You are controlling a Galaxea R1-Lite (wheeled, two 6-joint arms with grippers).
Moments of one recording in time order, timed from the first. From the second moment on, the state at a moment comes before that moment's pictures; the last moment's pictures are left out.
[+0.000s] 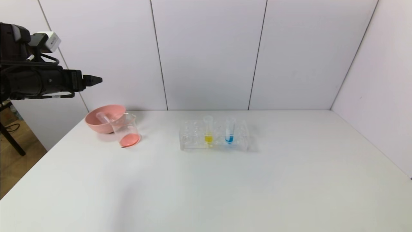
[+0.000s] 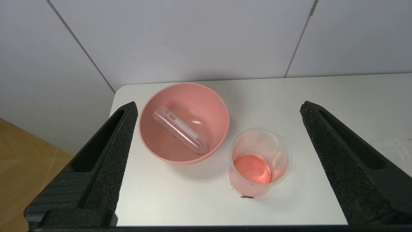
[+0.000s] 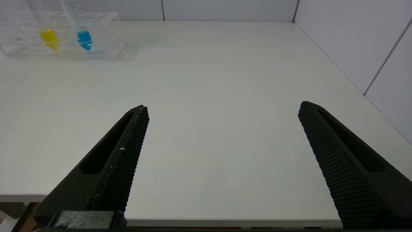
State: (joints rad) left arm 0.12 1.66 -1.29 -0.15 -0.13 0.07; right arm 0.00 0.00 0.00 0.00 0.00 0.00
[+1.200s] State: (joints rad) left arm -0.23 1.16 -0.82 -0.15 -0.20 0.05; right arm 0.00 0.00 0.00 0.00 0.00 0.00
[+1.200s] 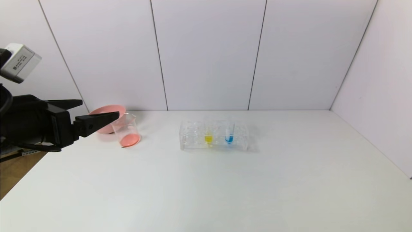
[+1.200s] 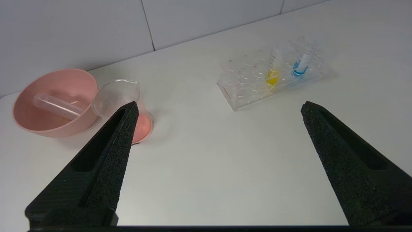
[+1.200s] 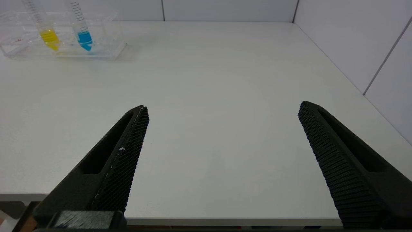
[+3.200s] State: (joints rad) left arm -0.55 1.78 -0.81 -0.74 -0.09 -0.08; right arm 0.00 0.00 0.00 0.00 0.00 0.00
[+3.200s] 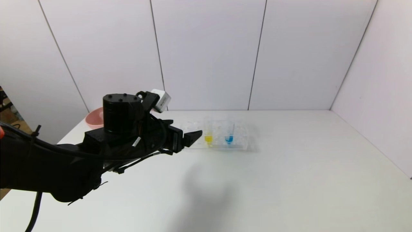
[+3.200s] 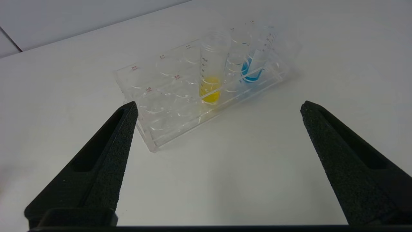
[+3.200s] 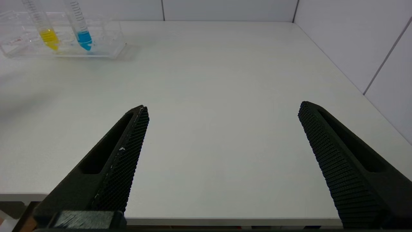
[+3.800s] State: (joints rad) left arm -0.62 1.99 -0.95 -0.84 0.05 -0.07; right arm 0.00 0.00 0.00 0.00 0.00 0.00
